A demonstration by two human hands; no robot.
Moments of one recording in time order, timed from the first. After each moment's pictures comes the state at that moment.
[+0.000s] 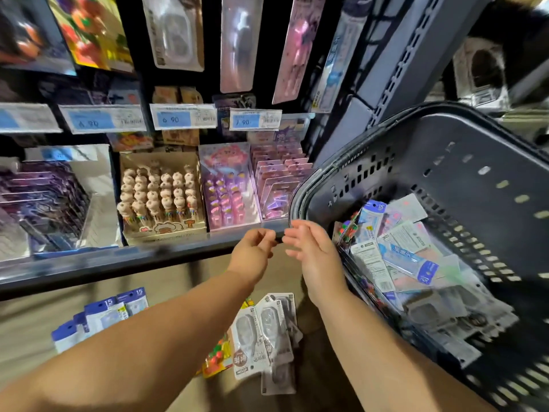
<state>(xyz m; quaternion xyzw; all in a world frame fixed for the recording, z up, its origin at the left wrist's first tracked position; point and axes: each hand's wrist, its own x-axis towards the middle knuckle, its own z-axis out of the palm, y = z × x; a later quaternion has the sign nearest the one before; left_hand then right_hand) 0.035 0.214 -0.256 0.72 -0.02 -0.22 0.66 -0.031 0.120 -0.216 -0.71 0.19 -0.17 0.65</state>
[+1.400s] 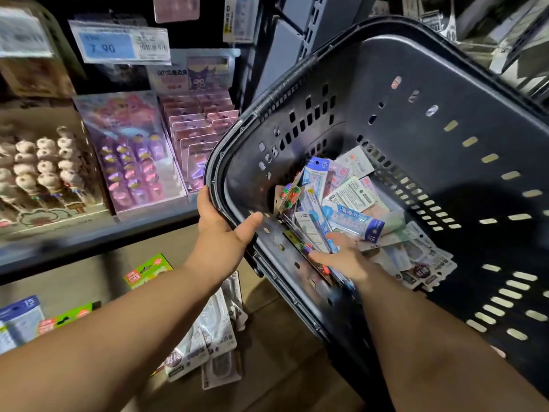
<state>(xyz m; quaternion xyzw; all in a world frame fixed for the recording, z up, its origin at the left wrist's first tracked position) 0.018 0.131 -0.282 0.69 -0.11 -0.20 0.69 -0.104 -0.125 -0.342 -0.82 0.40 0.09 0.39</state>
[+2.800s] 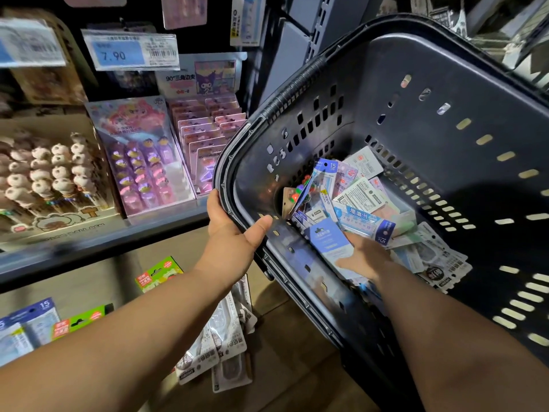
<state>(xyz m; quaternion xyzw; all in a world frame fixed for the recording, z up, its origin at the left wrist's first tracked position) 0.024 0.129 -0.294 0.67 -0.10 -0.22 0.71 -0.096 -0.124 -0.304 -0.89 0.37 0.17 0.19</state>
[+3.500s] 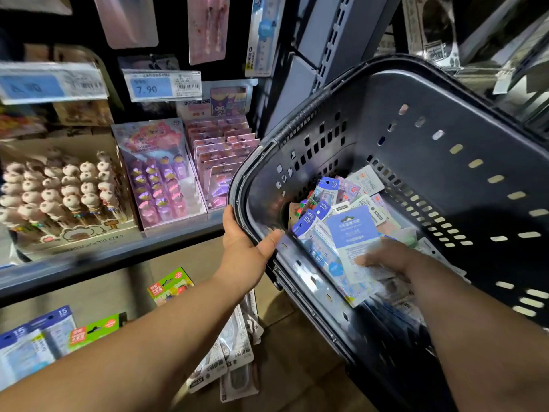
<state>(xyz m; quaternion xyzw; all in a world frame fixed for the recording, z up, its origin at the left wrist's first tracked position) 0.015 0.130 -0.273 0.71 -0.10 -0.19 0.67 -0.094 -0.146 -0.256 -0.81 0.43 0.18 0.36</state>
